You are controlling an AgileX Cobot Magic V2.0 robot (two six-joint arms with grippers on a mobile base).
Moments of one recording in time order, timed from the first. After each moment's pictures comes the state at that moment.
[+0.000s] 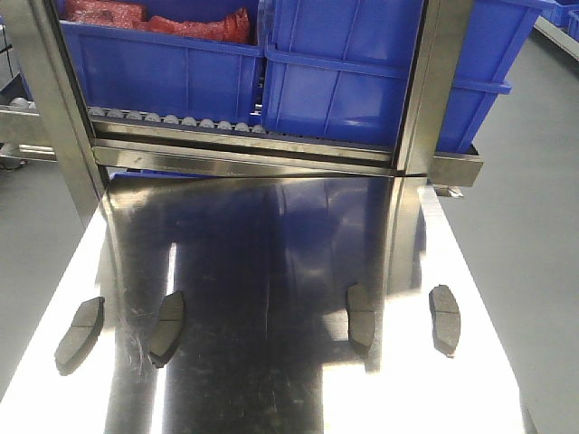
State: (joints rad) left arm -0.02 0.48 -0.51 0.10 0.60 -0.14; right arm 0.01 -0.01 0.03 -0.12 0.11 0.14
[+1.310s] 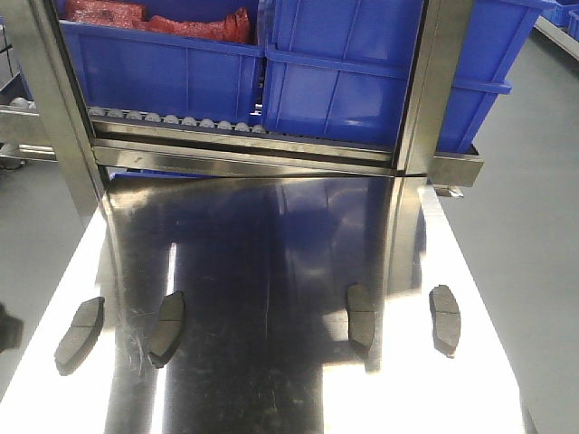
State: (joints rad) left arm -0.02 1.04 -0.73 -0.07 0.77 0.05; right arm 0.01 -0.01 0.03 -0.12 0.11 0.14
